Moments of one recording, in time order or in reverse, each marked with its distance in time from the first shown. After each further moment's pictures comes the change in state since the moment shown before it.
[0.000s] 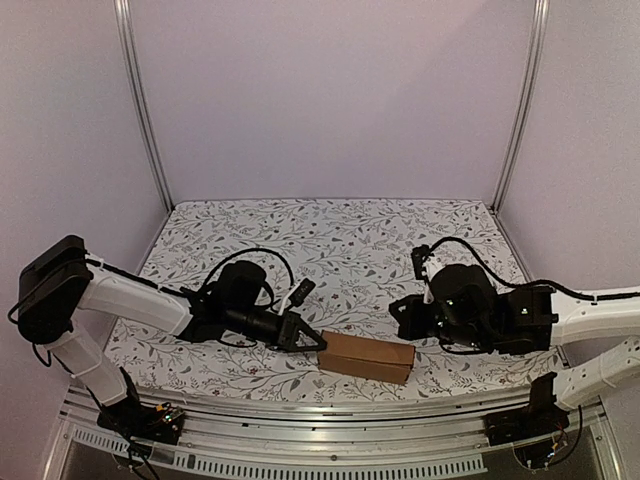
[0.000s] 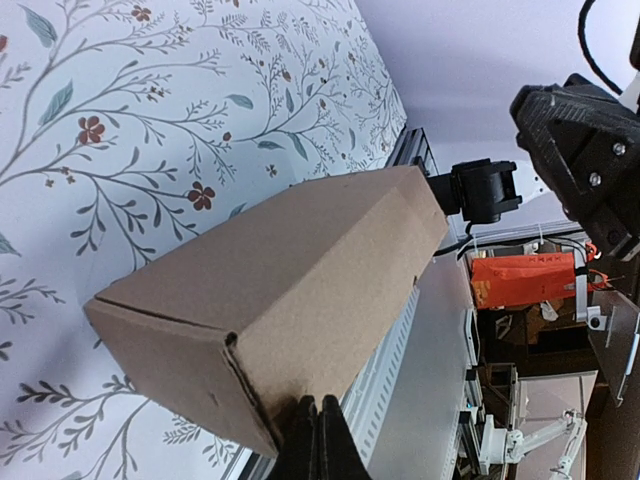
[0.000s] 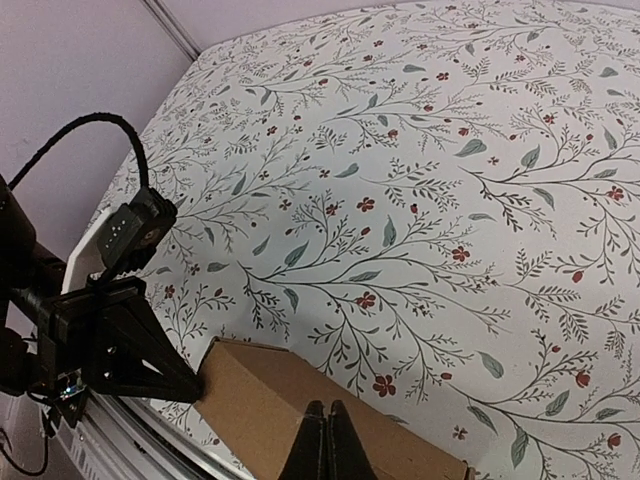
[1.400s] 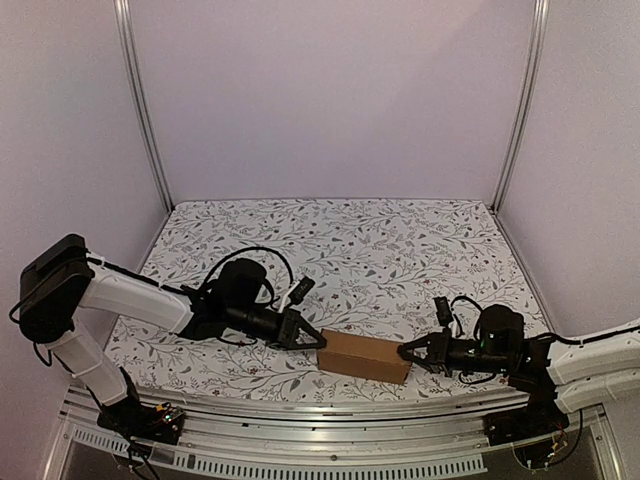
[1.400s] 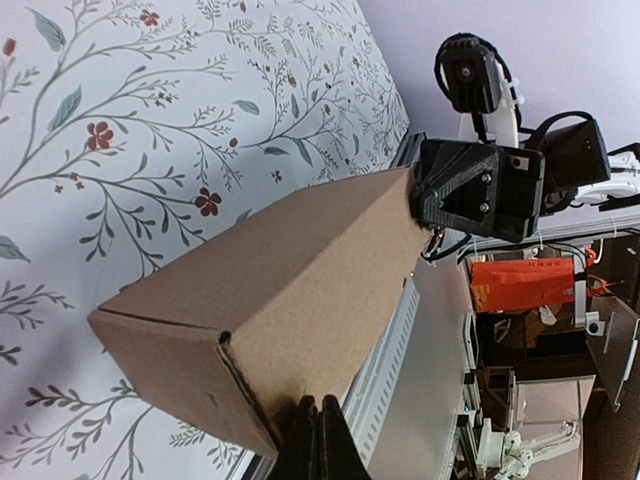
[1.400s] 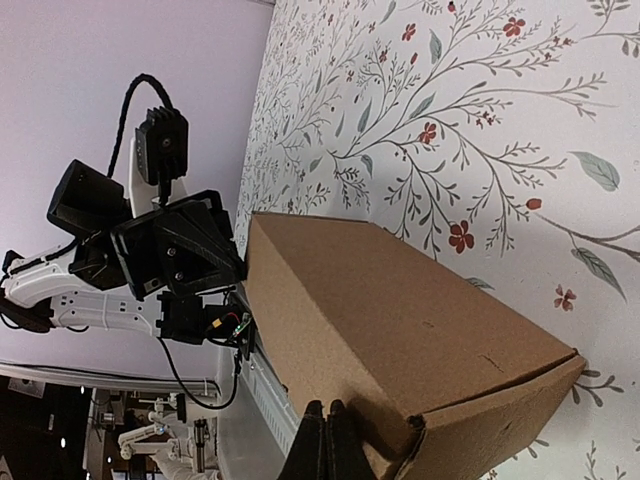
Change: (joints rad) left arm 0.011 0.008 0.013 -0.007 0.008 -0.004; right arm -0.264 -0.164 -0.635 0.723 -0.687 0.399
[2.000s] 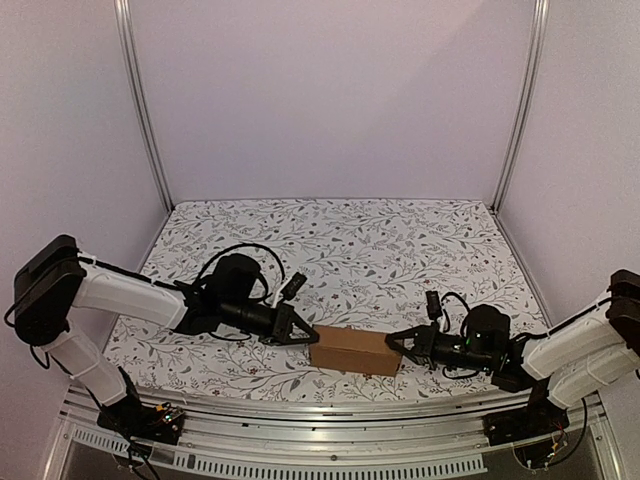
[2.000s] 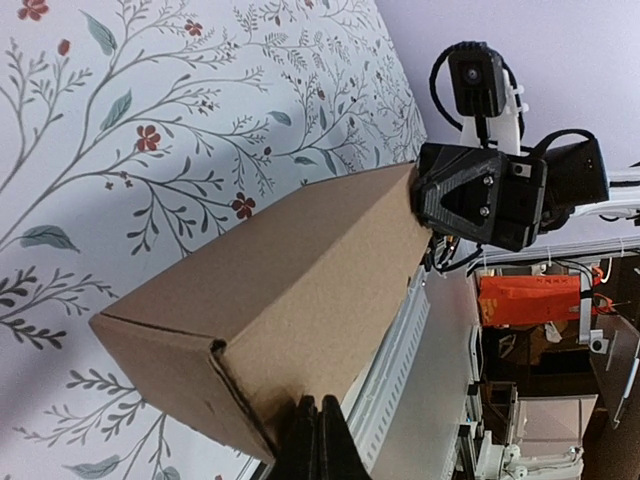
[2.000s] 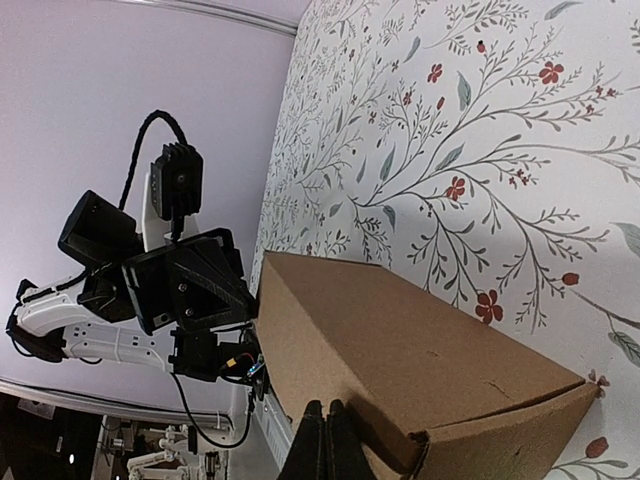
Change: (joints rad) left arm 0.034 -0.032 0.000 -0.065 -0.009 0.005; right arm 0.000 0.330 0.011 0.392 0.062 0.022
